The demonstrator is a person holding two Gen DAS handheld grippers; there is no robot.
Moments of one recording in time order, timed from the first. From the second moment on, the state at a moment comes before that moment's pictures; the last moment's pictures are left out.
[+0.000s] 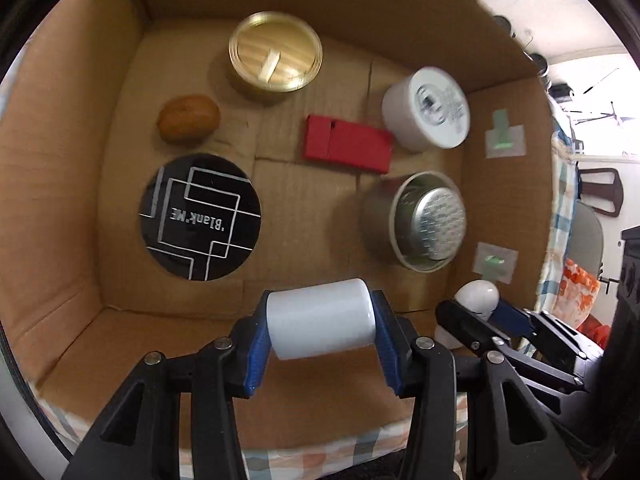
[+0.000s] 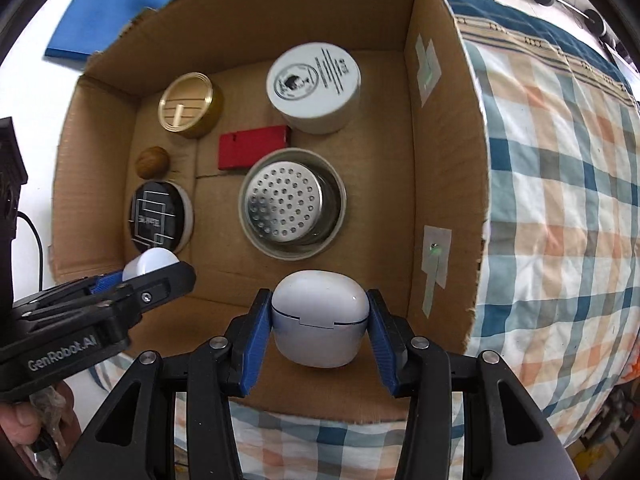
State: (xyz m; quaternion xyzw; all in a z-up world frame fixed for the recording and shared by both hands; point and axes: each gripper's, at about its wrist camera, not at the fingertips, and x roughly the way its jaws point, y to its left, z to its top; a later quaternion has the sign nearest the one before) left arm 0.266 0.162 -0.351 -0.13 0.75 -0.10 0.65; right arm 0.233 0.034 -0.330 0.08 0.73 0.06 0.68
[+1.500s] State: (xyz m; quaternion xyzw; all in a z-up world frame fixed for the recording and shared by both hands) left arm 0.212 0.181 -0.206 -0.04 0.62 0.00 0.78; right arm 0.195 0.009 -0.217 0.05 0.66 0.01 0.75
